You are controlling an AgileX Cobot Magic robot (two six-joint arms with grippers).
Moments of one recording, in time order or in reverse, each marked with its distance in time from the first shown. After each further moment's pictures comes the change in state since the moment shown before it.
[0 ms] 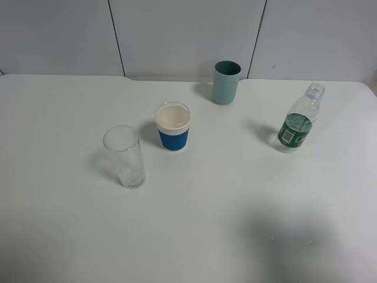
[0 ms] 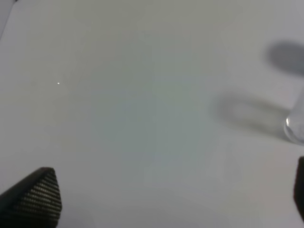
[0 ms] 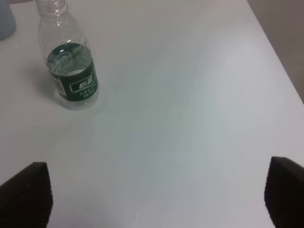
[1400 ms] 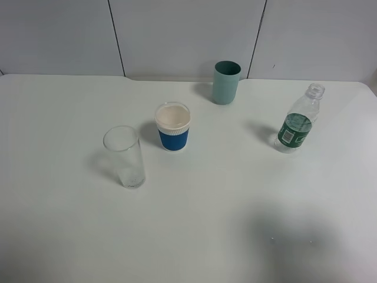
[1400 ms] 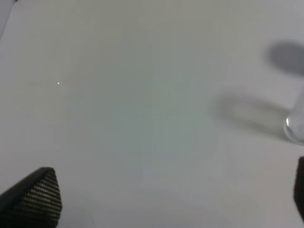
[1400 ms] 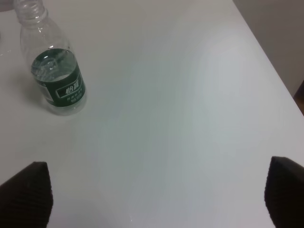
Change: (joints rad) left arm 0.000 0.000 0.000 0.000 0.000 0.000; right arm 0.000 0.000 0.000 -0.045 0.001 0.068
